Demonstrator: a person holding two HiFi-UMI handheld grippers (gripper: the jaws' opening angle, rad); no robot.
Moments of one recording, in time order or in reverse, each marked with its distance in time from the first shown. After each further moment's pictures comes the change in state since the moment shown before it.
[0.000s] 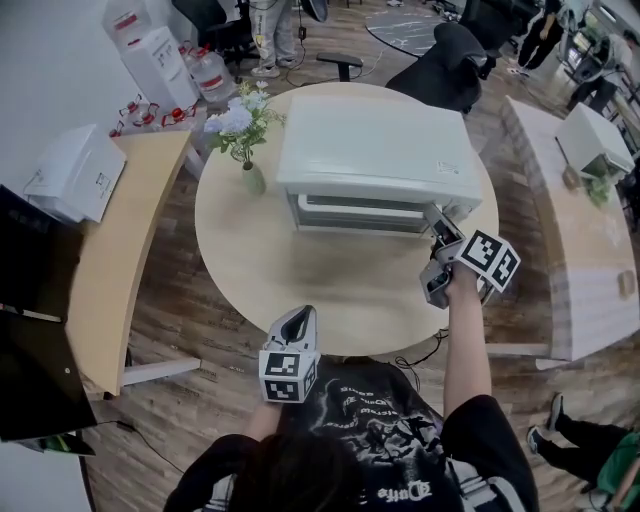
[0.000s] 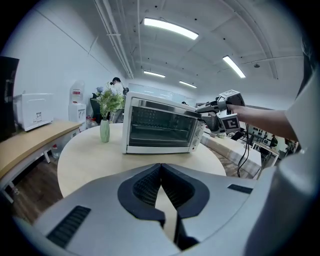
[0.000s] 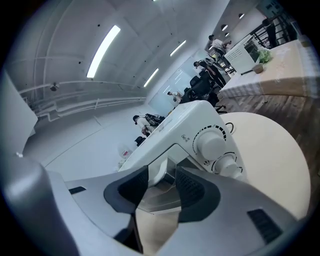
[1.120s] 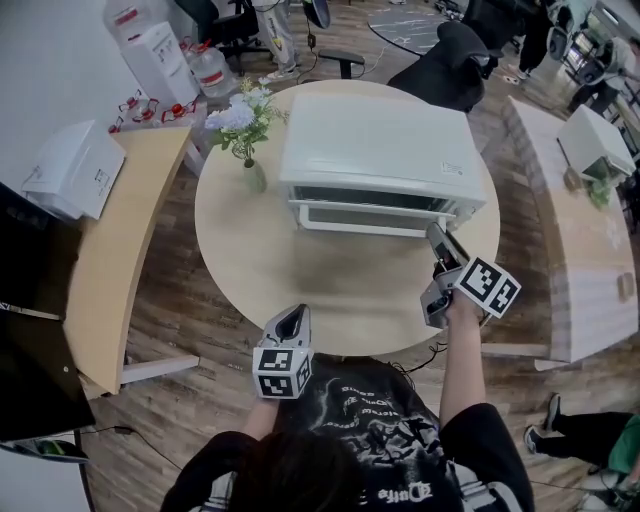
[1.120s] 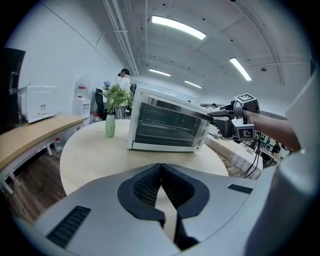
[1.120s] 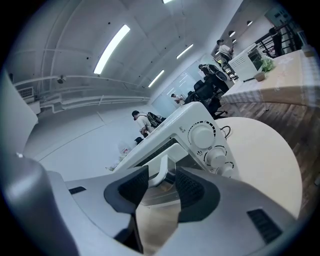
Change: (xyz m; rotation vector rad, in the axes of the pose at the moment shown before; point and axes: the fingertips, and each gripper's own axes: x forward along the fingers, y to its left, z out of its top) left arm 0.005 0.022 -0.009 -0.061 0.023 0.021; right arm -0.022 -0.002 -0.024 -0.073 -0.015 -0.007
